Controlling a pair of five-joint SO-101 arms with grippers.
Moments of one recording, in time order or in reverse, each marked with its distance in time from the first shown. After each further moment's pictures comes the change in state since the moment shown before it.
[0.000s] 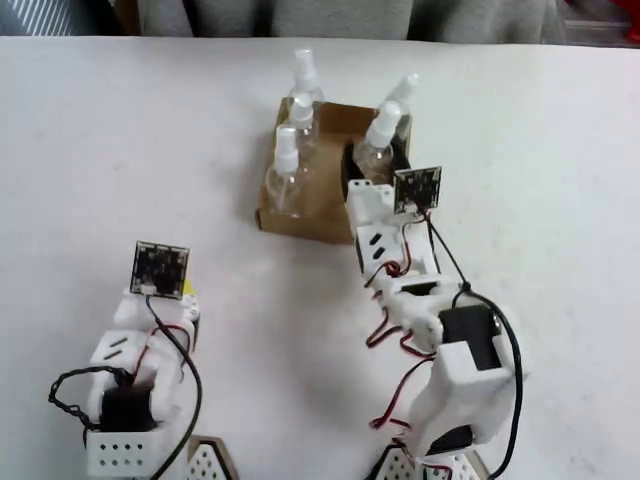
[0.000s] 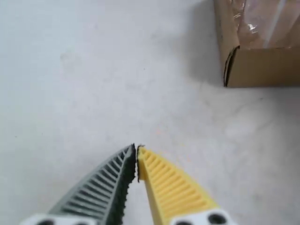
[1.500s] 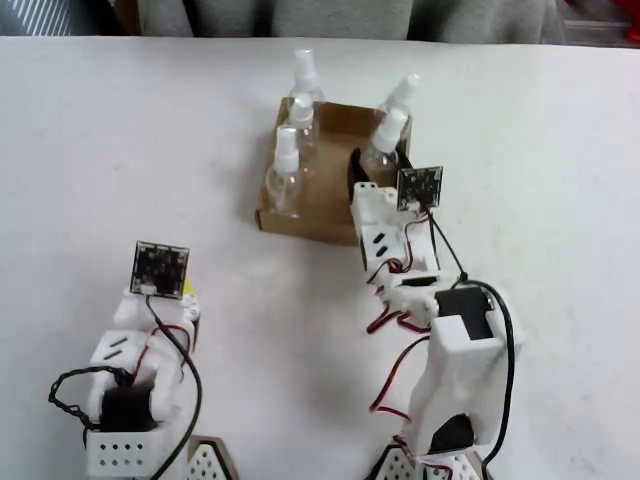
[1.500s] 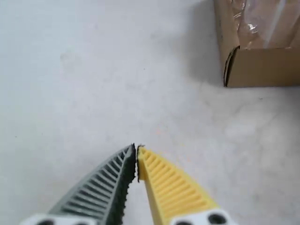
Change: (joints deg) left arm 0.0 0.0 0.0 0.0 0.0; right arm 1.8 8.3 -4.2 -0.4 0.0
